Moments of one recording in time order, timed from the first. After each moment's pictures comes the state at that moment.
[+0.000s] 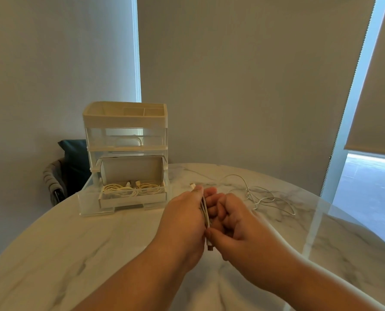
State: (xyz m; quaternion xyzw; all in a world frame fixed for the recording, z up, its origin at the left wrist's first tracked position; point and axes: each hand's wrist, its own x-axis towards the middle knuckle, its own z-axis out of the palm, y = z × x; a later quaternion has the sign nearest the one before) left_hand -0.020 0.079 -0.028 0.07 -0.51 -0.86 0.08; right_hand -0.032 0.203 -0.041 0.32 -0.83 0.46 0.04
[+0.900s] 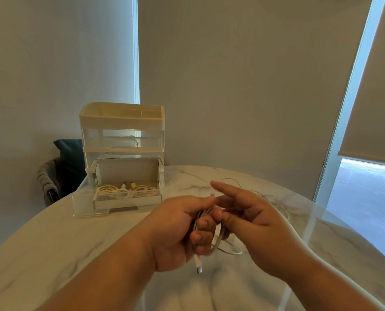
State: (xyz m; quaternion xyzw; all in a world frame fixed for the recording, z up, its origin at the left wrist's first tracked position) left_hand -0.012 0.057 -0.017 -0.06 -0.56 -0.81 -0.15; right_hand -0.052 0.221 -0.038 0.34 -0.70 0.62 0.02
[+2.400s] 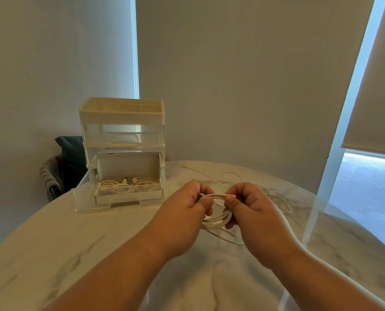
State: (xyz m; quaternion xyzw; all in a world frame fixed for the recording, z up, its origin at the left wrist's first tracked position) left_hand -0.028 0.055 -0.043 -0.06 -0.85 -0.49 0.16; right_hand -0.060 0.211 -0.049 0.18 -0.76 0.62 0.07
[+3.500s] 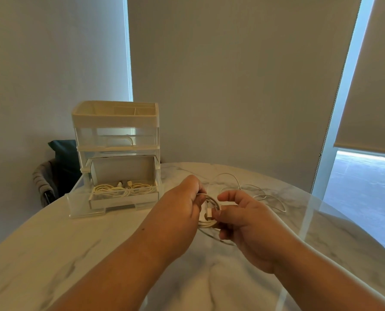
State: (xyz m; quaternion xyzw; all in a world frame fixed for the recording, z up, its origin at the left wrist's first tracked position) left_hand -0.023 0.056 -0.036 -0.08 -0.92 -0.32 0.24; right_hand -0.064 0.214 -0.046 0.15 -0.65 0.73 -0.13
